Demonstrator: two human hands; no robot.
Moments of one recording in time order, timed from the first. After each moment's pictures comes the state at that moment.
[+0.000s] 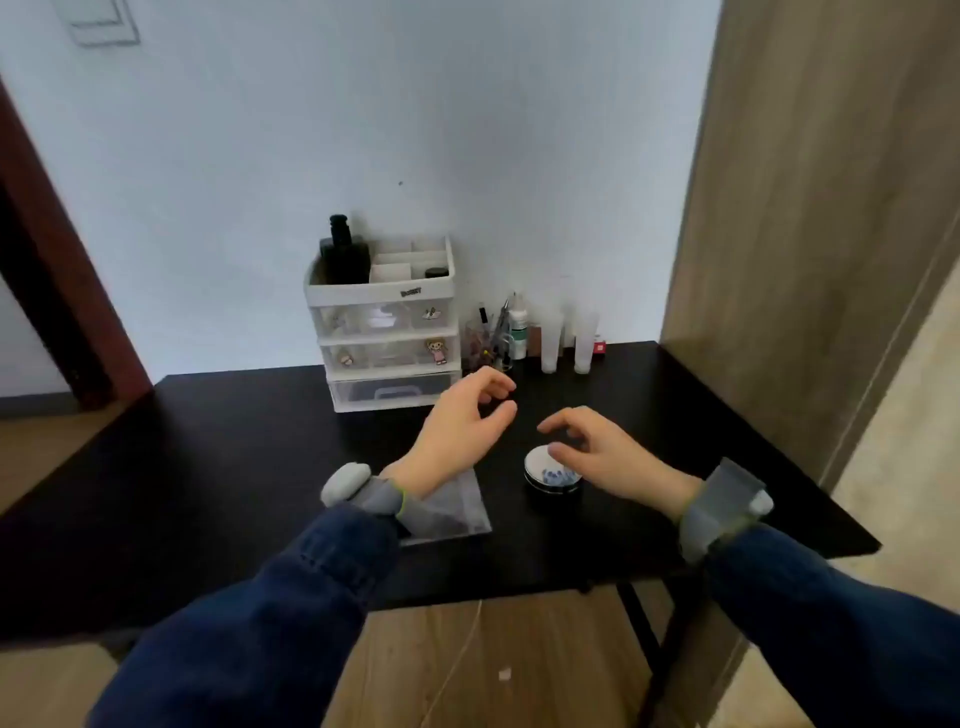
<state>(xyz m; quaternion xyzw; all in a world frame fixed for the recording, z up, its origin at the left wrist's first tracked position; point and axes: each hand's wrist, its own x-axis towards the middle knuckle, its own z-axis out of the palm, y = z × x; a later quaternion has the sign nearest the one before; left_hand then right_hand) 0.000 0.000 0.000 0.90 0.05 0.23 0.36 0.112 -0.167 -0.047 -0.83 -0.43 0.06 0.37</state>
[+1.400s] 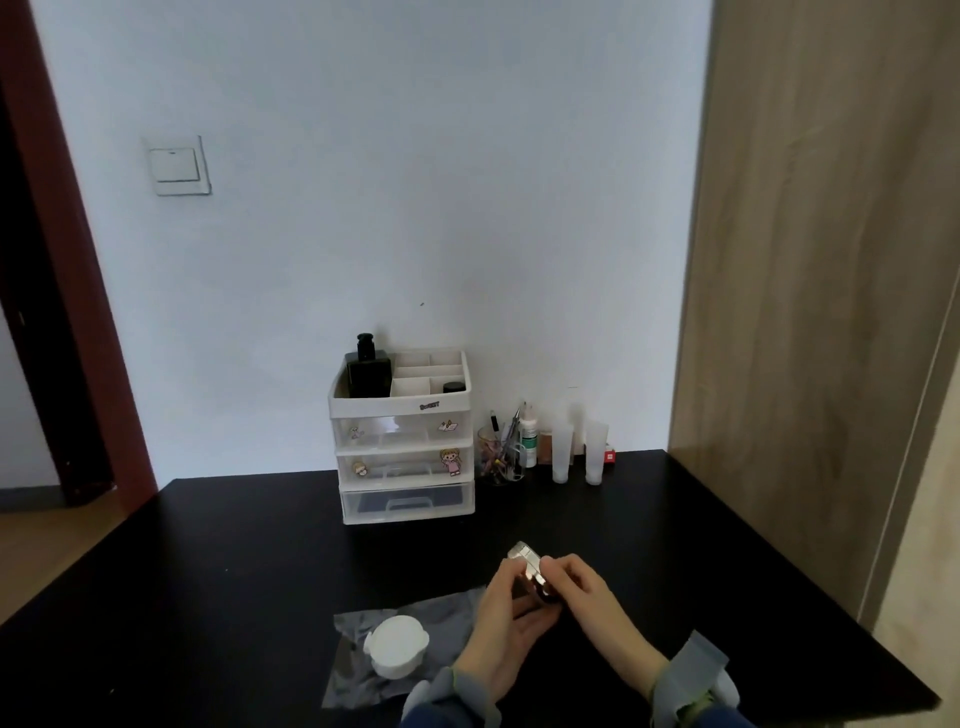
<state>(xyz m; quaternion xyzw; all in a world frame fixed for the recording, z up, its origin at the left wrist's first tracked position) 0.005 -0.024 -0.065 0.44 0.21 0.05 0.87 0.096 -0.129 -0.092 -0.71 -0.25 0.21 0.62</state>
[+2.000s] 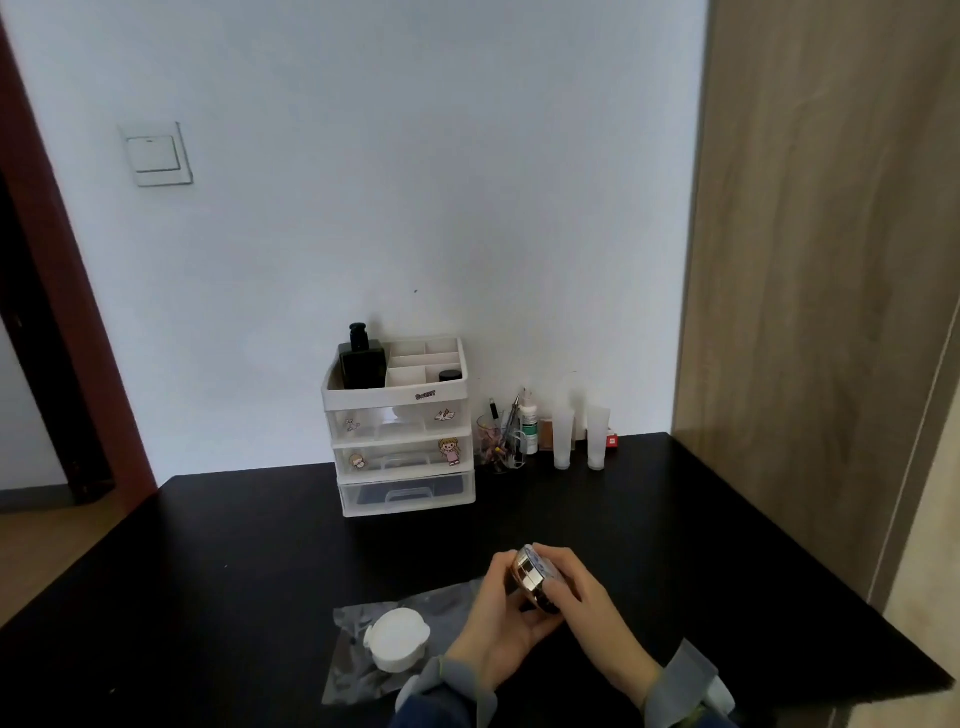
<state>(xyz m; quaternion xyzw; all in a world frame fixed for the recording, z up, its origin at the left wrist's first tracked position) 0.014 -0.014 -0.073 0.35 0.21 -0.02 0.91 0.085 -0.128 -0.103 -0.72 -0.31 0.18 0.60</state>
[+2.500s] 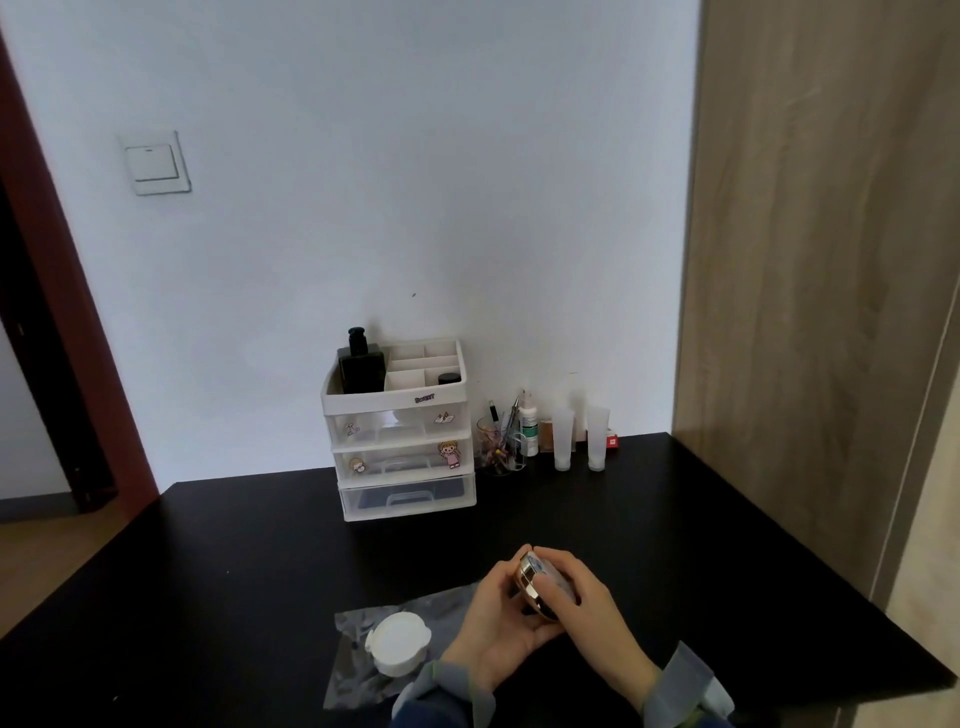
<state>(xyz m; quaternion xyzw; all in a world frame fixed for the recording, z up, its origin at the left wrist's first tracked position) 0.015 -0.008 -0.072 0.32 0.21 -0.04 0.92 0.081 -0.125 -0.100 -0.73 -0.30 0.13 0.60</state>
